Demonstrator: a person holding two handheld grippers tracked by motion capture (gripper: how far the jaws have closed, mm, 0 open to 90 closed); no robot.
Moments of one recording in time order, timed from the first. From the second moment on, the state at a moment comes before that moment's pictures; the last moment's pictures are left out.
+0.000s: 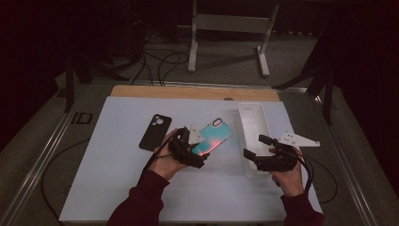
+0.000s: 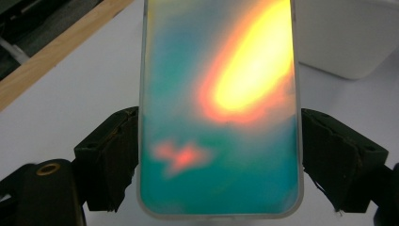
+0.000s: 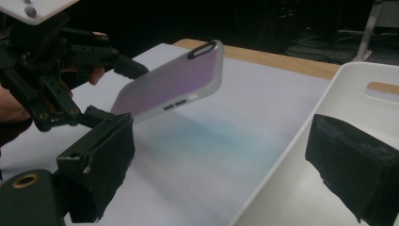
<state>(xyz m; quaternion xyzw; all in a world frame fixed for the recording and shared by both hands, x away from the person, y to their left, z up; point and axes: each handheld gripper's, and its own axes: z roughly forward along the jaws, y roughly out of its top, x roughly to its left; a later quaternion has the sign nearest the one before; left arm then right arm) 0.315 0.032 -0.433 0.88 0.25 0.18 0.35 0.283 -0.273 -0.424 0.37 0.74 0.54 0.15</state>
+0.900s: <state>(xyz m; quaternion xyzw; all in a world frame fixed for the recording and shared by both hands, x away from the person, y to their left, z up) 0.294 0.008 -0.423 0.87 0.18 0.20 0.41 0.292 -0.248 -0.420 0.37 0.74 0.56 0.11</state>
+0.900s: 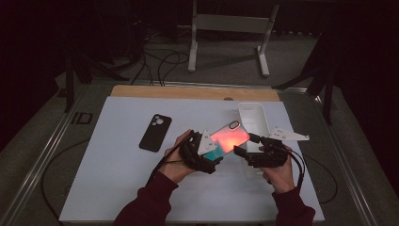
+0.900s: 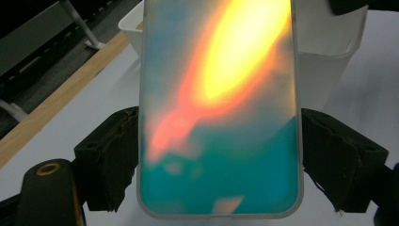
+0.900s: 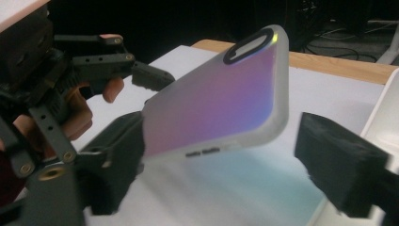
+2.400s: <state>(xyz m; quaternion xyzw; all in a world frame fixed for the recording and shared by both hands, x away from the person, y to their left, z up) 0.298 0.013 -0.432 0.86 0.21 0.17 0.44 0.283 -0.224 -0.406 0.35 0.75 0.56 0.09</state>
